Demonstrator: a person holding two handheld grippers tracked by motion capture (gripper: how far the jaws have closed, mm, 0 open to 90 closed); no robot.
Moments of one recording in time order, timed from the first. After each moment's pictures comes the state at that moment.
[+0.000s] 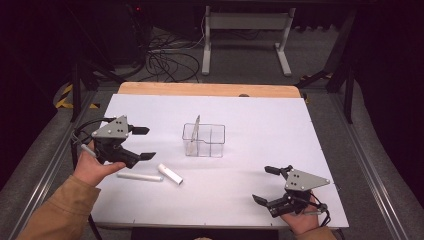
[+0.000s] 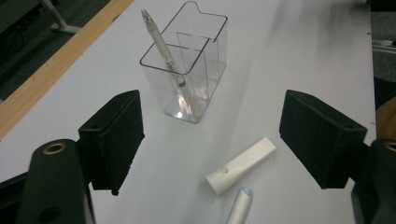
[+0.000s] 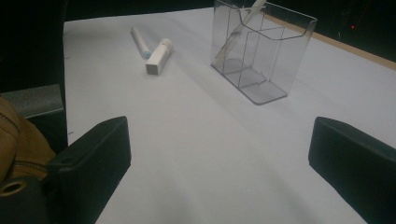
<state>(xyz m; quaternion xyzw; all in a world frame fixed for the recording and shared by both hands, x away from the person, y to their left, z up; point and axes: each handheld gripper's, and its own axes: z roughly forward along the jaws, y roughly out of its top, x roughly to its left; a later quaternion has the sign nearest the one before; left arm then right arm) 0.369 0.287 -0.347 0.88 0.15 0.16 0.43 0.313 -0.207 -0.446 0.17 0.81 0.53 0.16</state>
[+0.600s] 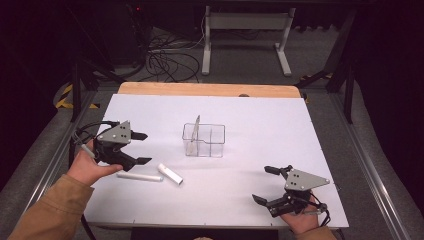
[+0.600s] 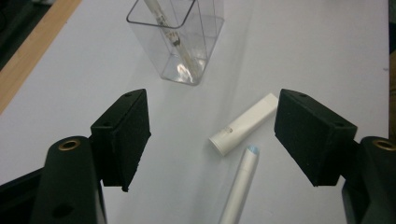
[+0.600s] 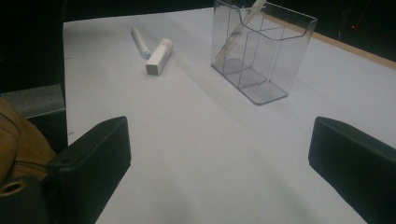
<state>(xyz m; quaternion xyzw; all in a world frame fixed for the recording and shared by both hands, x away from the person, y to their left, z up) 0.372 0.290 -0.356 0.92 0.12 0.15 0.35 0.314 -0.206 -0.446 0.17 0.81 0.53 0.16</state>
